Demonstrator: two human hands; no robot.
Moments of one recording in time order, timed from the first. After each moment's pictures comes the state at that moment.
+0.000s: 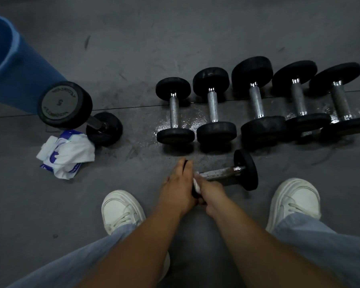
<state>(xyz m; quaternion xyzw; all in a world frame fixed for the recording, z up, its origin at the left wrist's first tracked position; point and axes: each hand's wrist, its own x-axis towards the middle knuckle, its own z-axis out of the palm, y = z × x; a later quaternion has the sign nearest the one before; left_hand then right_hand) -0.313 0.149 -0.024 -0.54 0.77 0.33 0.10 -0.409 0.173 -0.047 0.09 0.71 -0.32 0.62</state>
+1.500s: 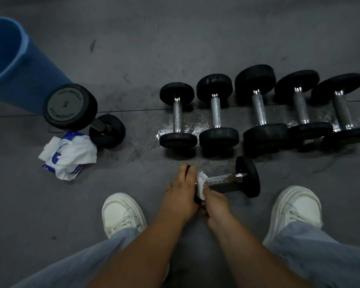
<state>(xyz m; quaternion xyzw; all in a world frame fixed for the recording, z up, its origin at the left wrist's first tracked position) -0.315 0.152 -0.019 -0.54 0.76 0.34 0.09 -0.404 0.191 -0.042 0.09 0.73 -0.35 0.58</state>
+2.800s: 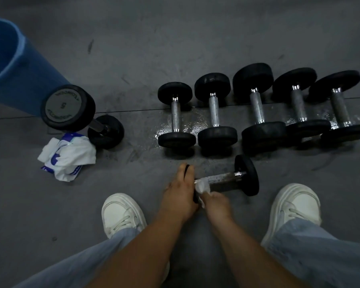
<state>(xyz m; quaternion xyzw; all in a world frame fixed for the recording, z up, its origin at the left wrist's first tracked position) -0.312 0.152 -0.022 -0.53 0.77 0.33 0.10 -0.409 0.210 -0.055 0.00 0.77 -0.28 0.57</state>
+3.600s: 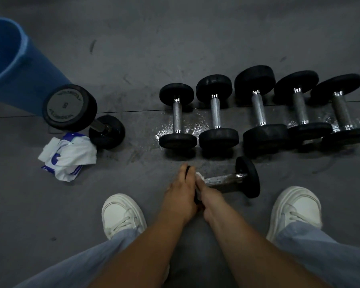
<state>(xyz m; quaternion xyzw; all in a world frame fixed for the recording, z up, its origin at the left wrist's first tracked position) -0.314 0.152 -0.025 -0.54 0.76 0.34 0.09 -0.399 0.168 -0.057 0.16 0.69 -0.35 0.62</state>
